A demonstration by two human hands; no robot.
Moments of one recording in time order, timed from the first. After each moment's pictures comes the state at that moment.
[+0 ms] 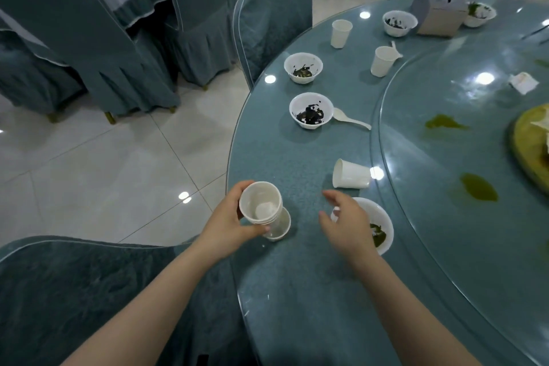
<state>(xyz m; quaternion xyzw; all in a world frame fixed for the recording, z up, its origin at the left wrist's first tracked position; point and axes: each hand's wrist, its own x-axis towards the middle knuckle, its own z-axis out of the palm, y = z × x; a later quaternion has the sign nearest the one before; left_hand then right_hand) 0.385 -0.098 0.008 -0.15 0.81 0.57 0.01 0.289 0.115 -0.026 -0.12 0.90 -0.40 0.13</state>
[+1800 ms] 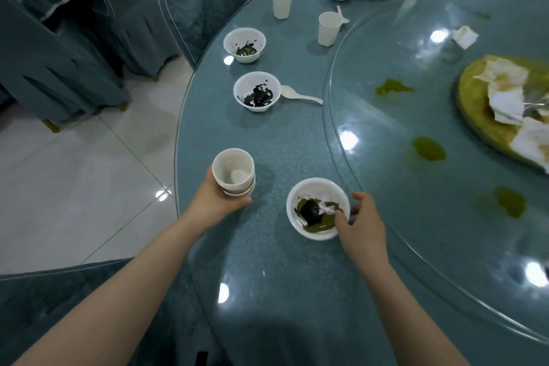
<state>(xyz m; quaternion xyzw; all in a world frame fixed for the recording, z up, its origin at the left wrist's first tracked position) 0.313 -0.066 -0.027 -0.18 0.79 0.59 0.03 0.295 0.206 -0.055 0.13 0.90 -0.41 0.11</state>
